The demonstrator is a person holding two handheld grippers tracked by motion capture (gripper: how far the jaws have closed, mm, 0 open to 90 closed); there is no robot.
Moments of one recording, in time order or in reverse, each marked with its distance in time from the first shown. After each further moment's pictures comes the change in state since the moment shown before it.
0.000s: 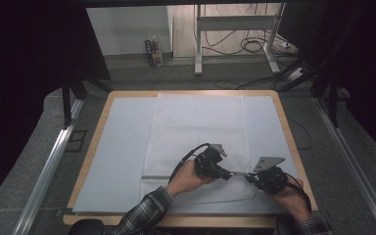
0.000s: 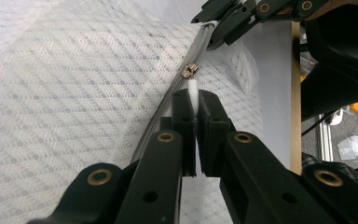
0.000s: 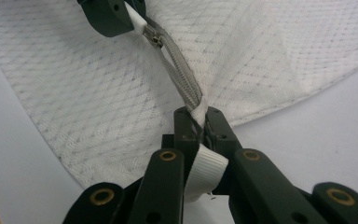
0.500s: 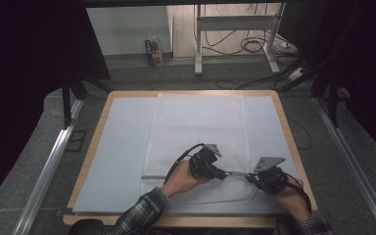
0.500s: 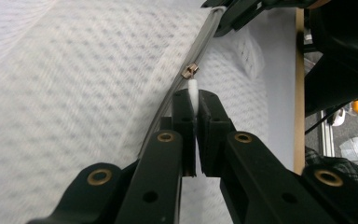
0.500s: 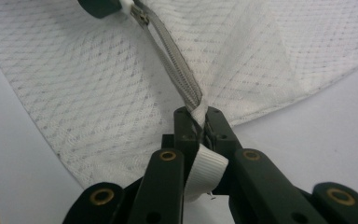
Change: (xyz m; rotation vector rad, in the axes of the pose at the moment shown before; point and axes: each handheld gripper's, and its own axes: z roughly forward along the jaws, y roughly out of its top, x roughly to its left) left arm 0.004 -0.012 -0.010 -0.003 0.017 -0.016; right arm 0.000 -0.001 0.000 0.003 -0.005 0.001
